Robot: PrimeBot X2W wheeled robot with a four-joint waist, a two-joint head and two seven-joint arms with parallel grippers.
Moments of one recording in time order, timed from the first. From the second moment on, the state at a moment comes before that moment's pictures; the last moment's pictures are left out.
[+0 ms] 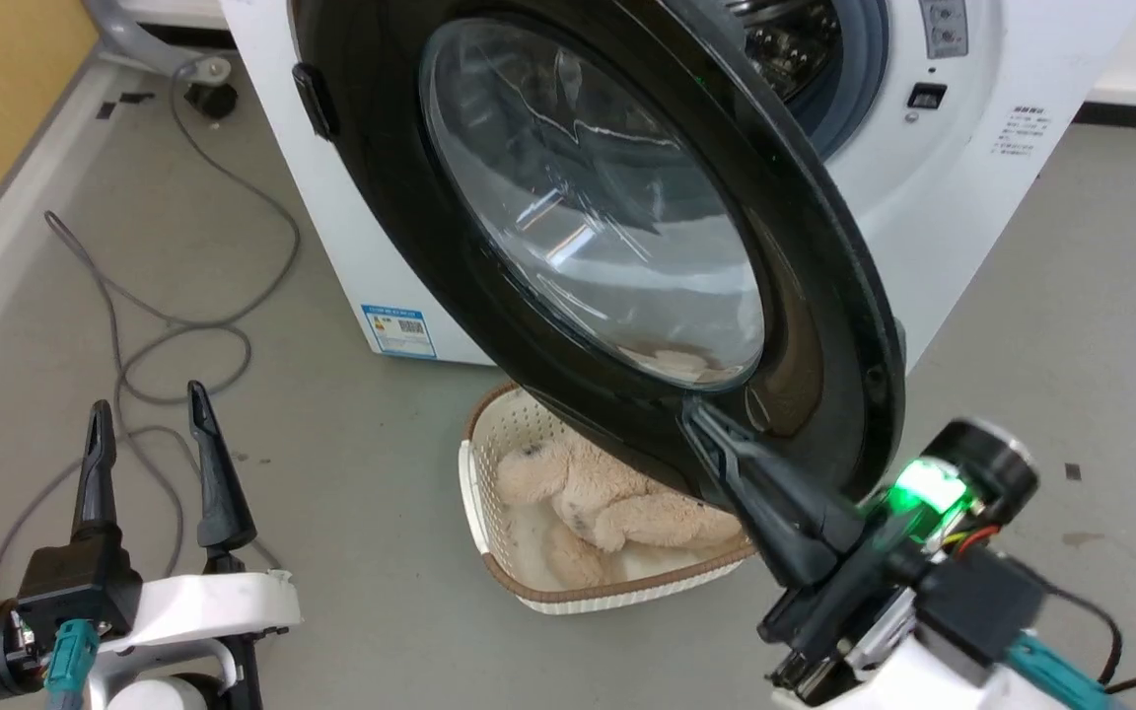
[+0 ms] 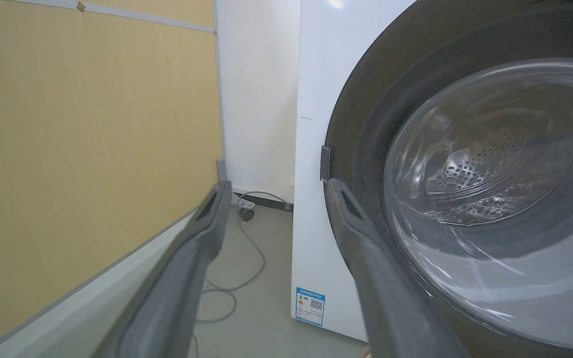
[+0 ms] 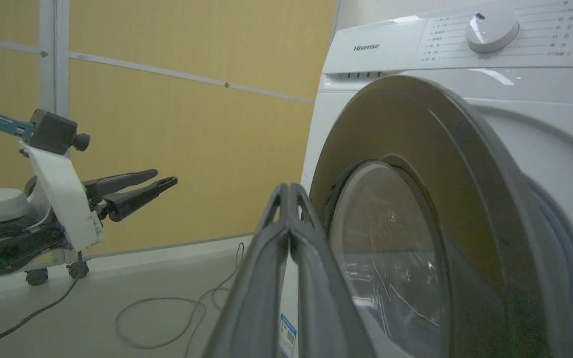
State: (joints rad) left arm -0.07 0.07 0.10 -0.05 -0.11 0.14 -0.26; right arm -0.23 -0.25 0.48 -0.23 0.15 0.13 -0.26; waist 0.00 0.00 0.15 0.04
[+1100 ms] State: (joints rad) left arm -0.22 0.05 0.07 -0.07 -0.12 0.10 -0.26; right arm -0.56 -0.23 0.07 0.19 0.21 0.13 -0.26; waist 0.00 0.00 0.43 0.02
